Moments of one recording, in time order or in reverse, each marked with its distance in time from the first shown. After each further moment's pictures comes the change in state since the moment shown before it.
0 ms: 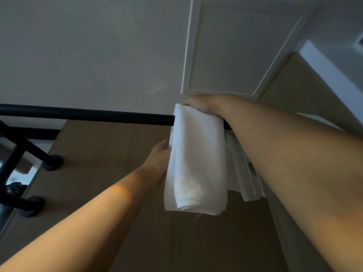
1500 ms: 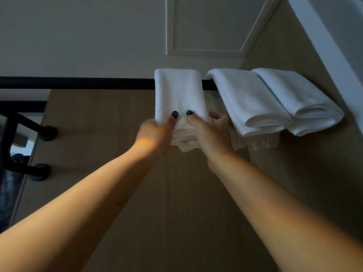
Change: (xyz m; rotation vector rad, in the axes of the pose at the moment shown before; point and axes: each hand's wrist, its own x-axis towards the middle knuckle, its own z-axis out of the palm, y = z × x) left_hand -0.065 0.007 0.027 0.111 0.177 -0.007; right_hand -0.155 0.019 0.113 1.136 0.618 0.352
